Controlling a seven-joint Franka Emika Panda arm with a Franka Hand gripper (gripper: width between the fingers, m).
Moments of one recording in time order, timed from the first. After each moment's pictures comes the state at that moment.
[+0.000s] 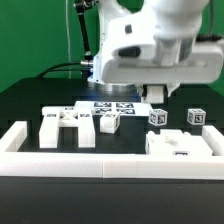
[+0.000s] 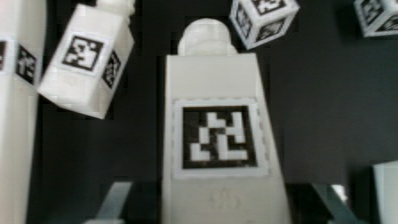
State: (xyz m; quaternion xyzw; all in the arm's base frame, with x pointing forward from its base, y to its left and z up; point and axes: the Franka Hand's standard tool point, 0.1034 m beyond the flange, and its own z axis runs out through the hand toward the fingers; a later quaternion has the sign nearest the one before) arm 0.539 0.040 0.099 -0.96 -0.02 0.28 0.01
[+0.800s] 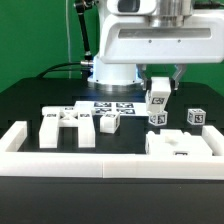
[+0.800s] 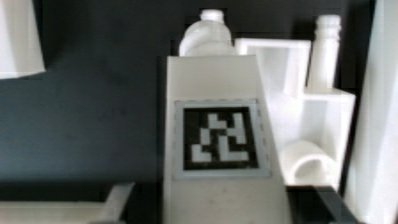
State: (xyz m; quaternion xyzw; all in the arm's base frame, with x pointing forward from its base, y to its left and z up) arm 0.578 0.045 0.122 -1.00 -0.01 0.00 0.01
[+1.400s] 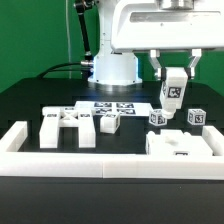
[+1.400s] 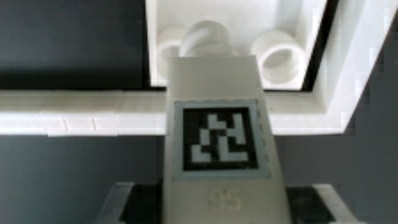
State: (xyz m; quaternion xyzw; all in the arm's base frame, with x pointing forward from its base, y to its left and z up) arm 0.601 0.058 0.138 -0.98 -0.02 -0.19 0.02
